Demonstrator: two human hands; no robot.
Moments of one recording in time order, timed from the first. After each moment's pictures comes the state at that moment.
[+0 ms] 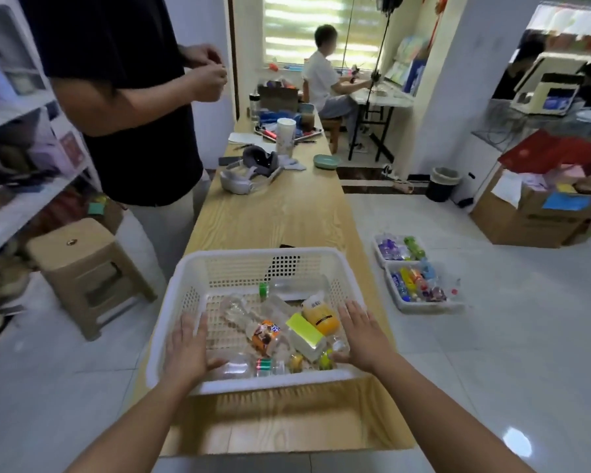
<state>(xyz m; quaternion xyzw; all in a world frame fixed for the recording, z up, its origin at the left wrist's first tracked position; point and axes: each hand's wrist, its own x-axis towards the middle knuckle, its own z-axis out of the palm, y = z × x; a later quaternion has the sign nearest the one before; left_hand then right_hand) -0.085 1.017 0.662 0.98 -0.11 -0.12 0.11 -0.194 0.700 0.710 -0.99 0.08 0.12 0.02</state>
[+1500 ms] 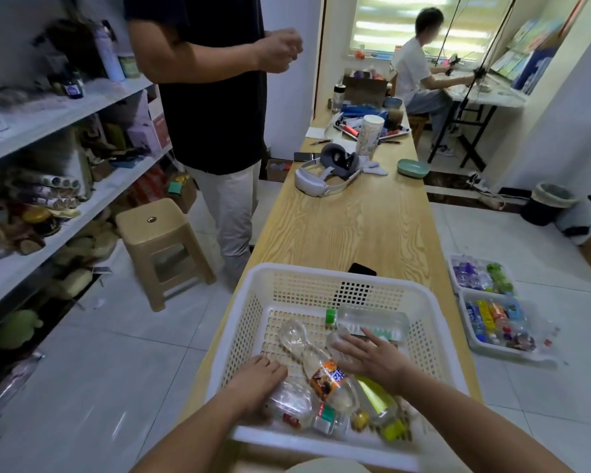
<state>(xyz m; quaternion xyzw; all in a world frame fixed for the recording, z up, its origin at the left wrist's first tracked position) -0.042 1.024 0.631 0.91 -0.38 -0.17 -0.04 -0.058 0.732 0.664 -0.87 -0.36 0.13 -0.32</state>
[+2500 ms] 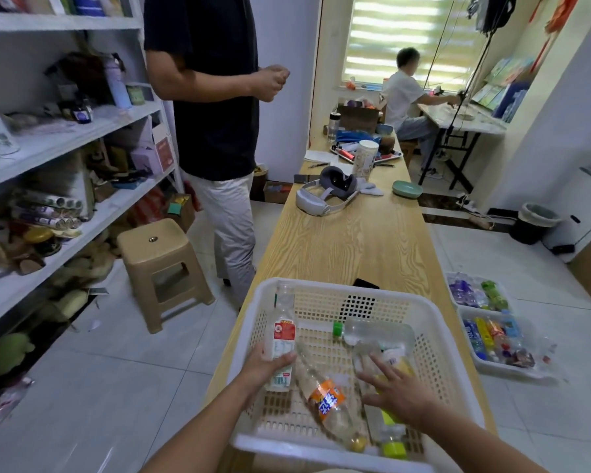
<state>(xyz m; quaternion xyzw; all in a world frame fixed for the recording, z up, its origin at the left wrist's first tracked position) -0.027 1.027 0.671 0.68 0.04 -0.26 0.69 -0.091 0.732 0.661 -0.93 -0.25 0.16 -0.23</state>
